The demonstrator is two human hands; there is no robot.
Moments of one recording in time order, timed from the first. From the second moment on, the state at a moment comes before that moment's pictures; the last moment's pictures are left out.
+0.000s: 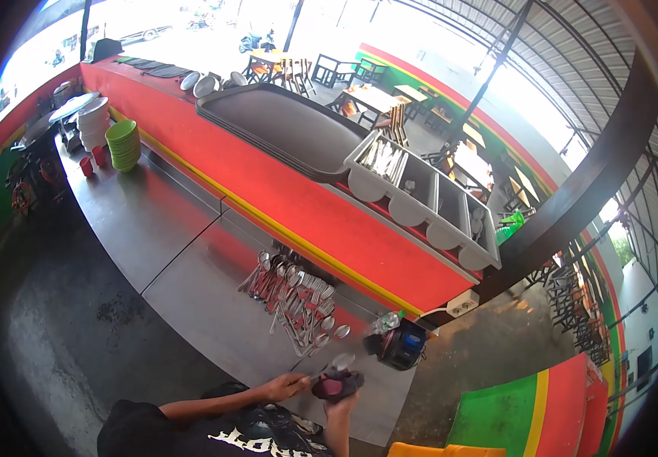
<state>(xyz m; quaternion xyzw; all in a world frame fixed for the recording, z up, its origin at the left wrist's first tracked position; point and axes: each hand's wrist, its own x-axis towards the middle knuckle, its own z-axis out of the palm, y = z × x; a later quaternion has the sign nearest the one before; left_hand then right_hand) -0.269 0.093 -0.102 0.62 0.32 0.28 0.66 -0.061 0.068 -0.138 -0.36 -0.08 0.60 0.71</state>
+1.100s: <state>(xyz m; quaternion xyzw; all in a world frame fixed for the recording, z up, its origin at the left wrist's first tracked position) -0.278 0.092 -0.071 0.64 0.38 0.28 0.61 -0.084 0.088 -0.080 -0.55 -0.21 0.52 0.62</state>
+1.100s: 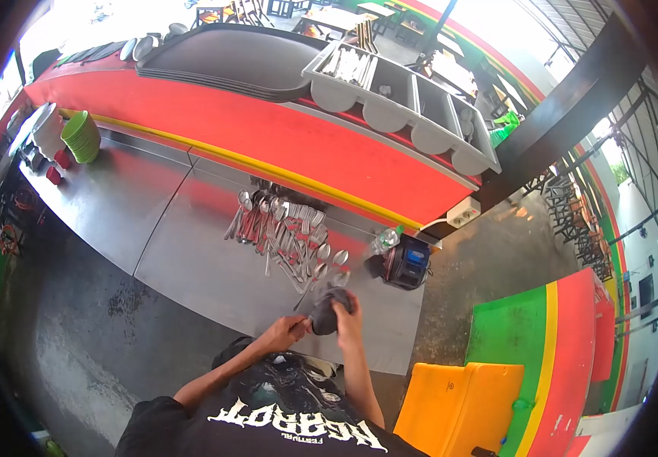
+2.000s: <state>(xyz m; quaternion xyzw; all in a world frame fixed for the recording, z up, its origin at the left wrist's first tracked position) -0.233 0.097 -0.073 0.59 0.47 0.27 0.60 -0.049 0.049 -0.088 -0.60 -0.19 0.44 0.64</state>
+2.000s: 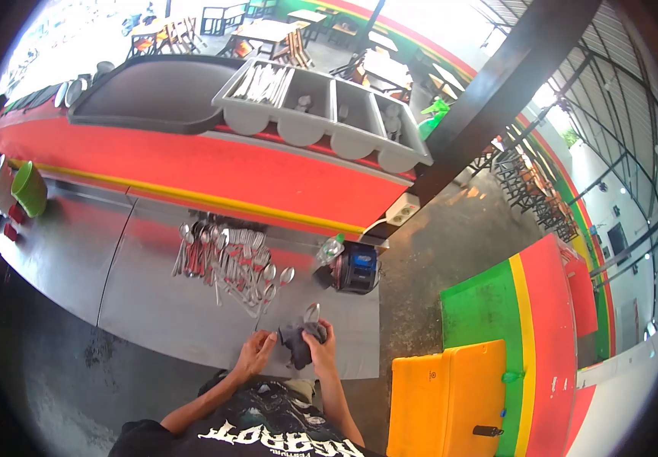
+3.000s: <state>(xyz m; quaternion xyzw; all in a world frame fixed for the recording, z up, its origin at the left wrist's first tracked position) -0.135 0.198 -0.049 0.43 0.41 0.50 0.62 0.024 0.045 -0.073 -0.66 -0.52 0.24 0.49</state>
